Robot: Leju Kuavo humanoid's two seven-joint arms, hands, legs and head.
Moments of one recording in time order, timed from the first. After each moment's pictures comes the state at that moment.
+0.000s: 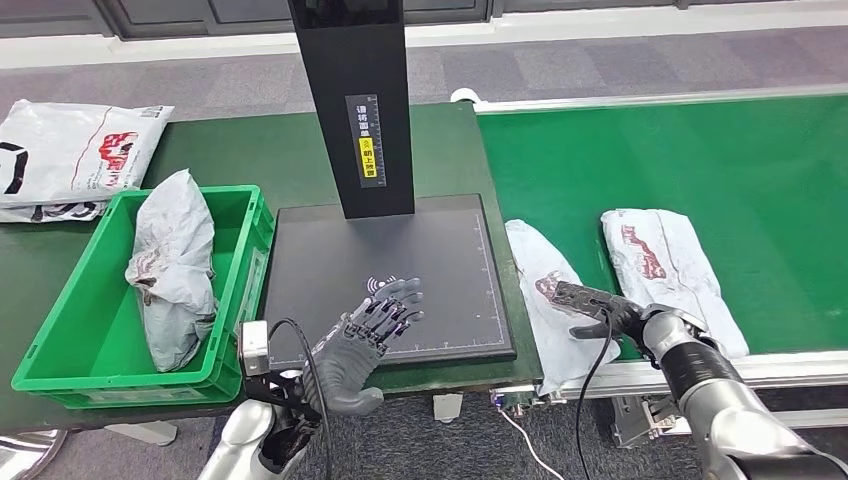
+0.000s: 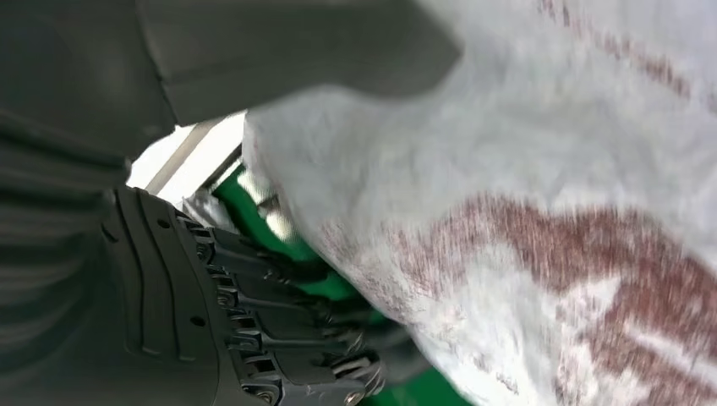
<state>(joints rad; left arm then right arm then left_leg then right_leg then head) -0.13 -0.13 -0.11 -1.34 0.32 -0.78 -0.49 -0.68 -0.15 0.23 -0.37 0.75 0.41 -0.09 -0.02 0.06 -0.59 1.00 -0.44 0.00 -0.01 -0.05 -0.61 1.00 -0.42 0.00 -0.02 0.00</state>
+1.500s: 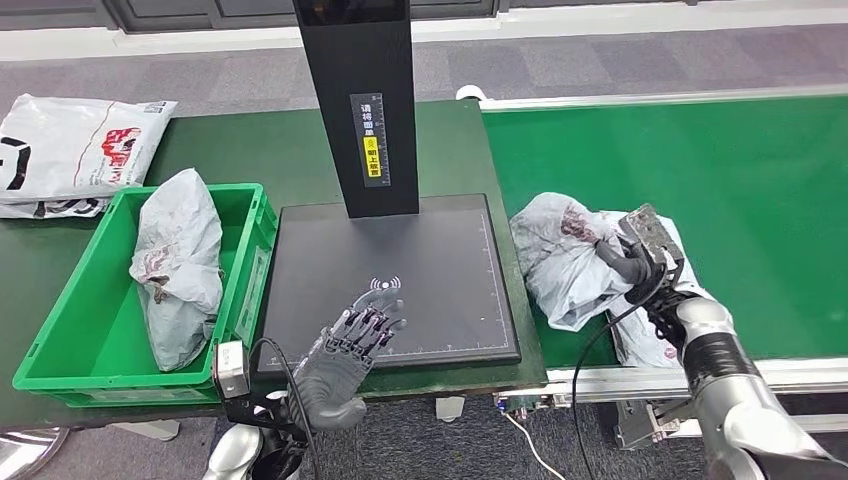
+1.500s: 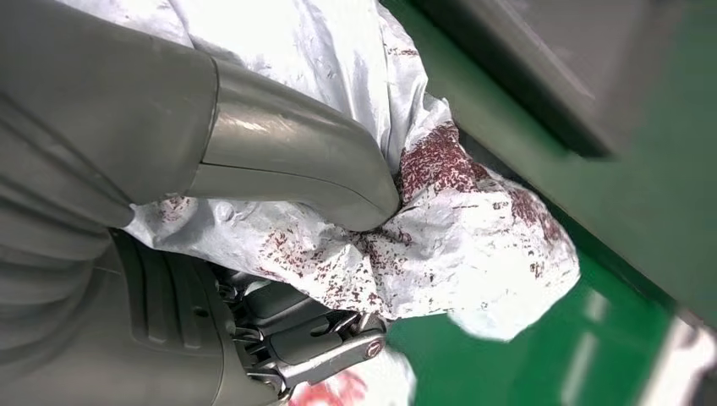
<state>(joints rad) -0.03 -0.13 -0.09 -1.42 0.36 -0.73 -0.50 -0.69 -0.17 0.04 -0.43 0.15 0.29 -0.35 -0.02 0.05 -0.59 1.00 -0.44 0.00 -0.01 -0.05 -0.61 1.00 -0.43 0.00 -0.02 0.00</state>
